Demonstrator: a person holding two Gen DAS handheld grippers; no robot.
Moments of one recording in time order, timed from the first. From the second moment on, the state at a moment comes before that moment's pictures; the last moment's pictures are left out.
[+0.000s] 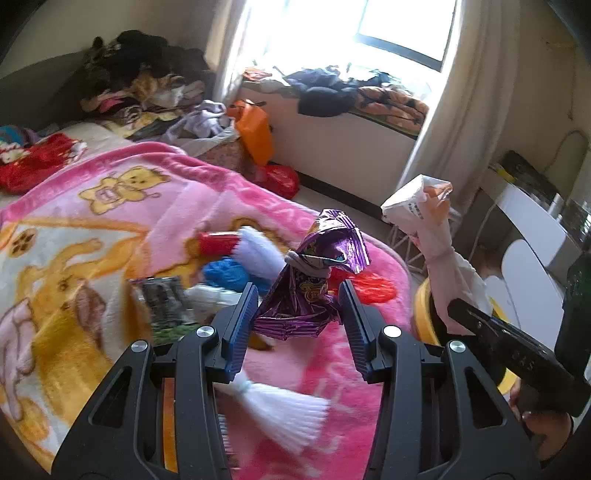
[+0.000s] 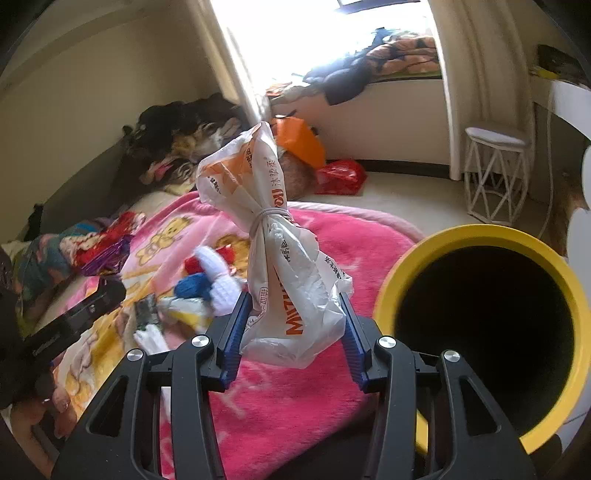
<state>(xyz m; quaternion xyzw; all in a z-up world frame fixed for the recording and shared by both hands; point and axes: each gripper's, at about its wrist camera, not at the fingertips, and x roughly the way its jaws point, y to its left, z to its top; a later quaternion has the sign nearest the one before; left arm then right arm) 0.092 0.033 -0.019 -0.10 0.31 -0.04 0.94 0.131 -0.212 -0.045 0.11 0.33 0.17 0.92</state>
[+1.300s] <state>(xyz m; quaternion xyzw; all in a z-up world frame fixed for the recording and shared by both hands) 0.163 -0.155 -0.054 -0.04 0.36 -0.19 0.91 0.109 -0.397 -0.084 0.20 0.37 -0.03 0.91</state>
